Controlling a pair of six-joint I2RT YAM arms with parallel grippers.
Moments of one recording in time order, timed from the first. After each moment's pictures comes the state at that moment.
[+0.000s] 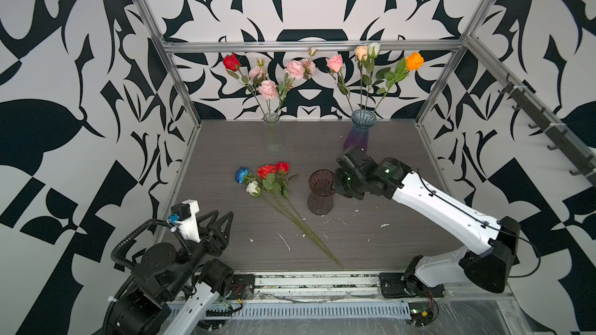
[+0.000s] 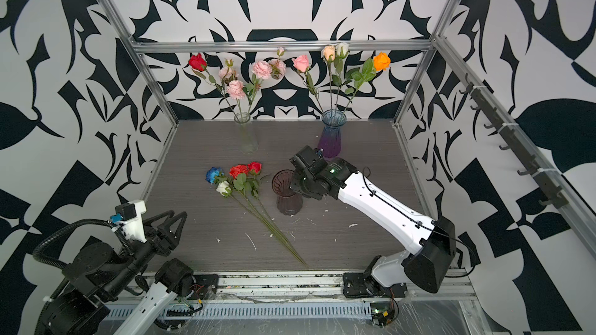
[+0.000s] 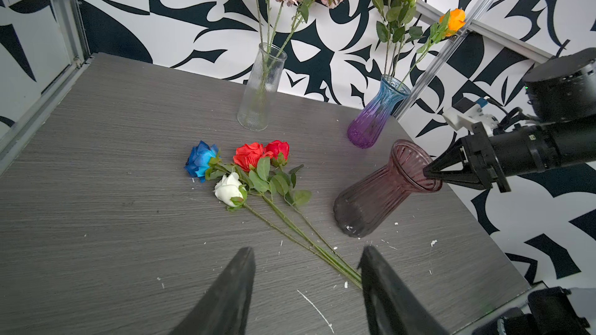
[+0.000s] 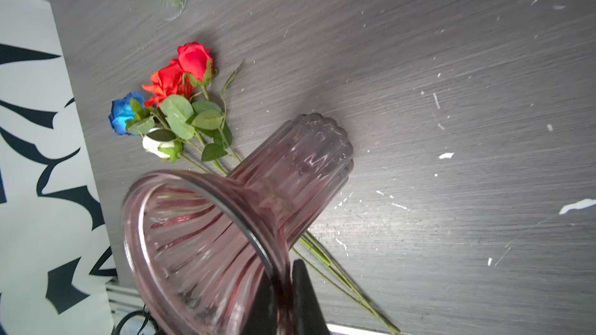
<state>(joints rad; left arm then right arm) -0.54 0.08 0.84 -0.98 -0.11 -0.41 0.80 1.40 1.36 -0.98 0.03 1.08</state>
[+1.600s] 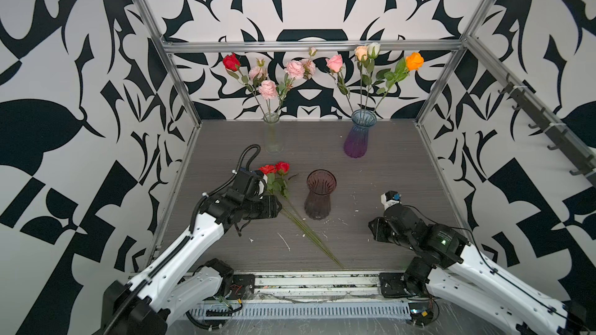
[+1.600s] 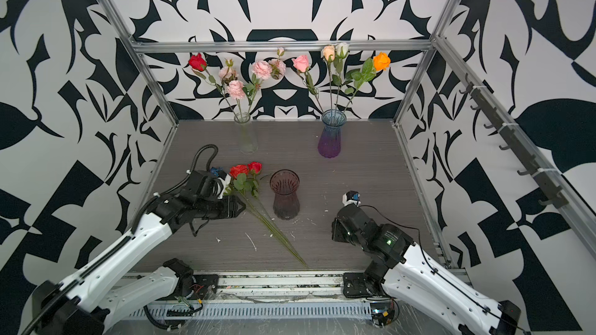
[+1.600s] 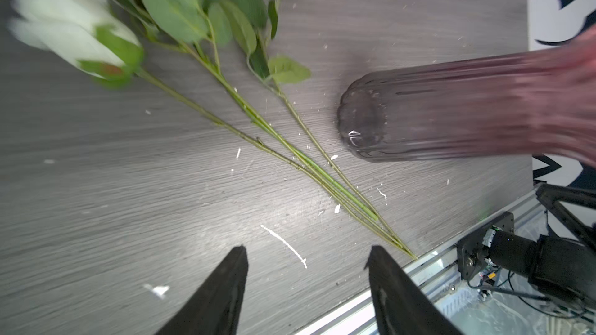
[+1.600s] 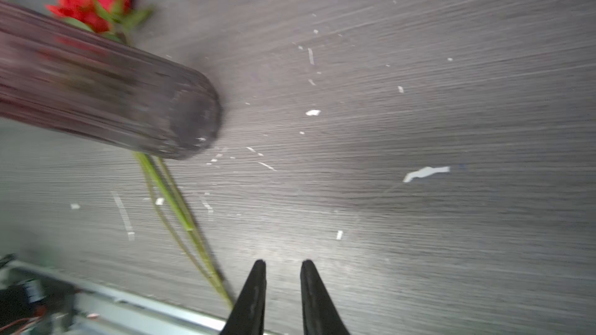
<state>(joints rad) -0.53 1.03 0.77 -0.74 0.25 -0.55 0.80 0.64 0.59 -0.91 0.16 0.86</state>
